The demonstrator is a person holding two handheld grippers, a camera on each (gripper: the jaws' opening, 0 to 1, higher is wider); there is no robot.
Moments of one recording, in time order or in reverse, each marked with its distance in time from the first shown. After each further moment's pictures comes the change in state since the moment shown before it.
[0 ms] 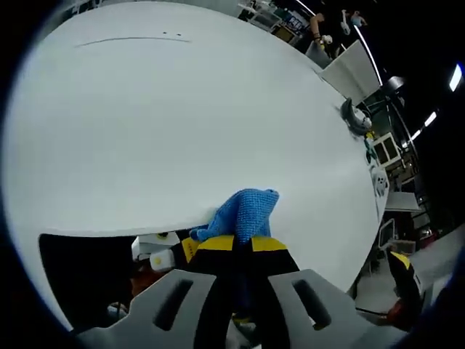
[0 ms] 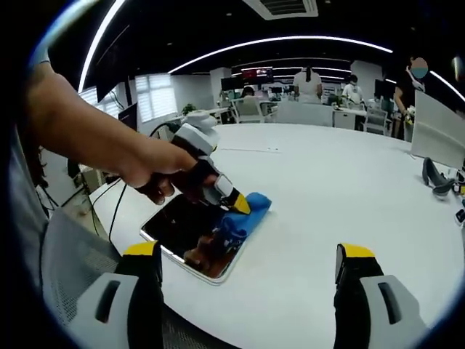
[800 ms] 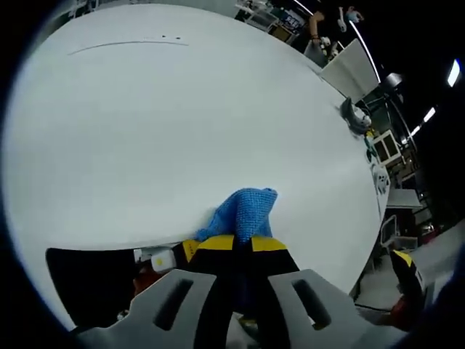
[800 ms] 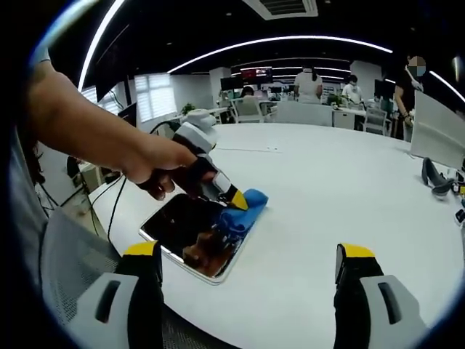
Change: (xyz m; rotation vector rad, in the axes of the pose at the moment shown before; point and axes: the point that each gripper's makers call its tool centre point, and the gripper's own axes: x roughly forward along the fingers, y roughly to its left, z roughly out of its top) left arm -0.005 0.012 0.006 0.027 0.000 0.003; right arm 0.000 -0.001 0.000 -0.002 0.001 -0.004
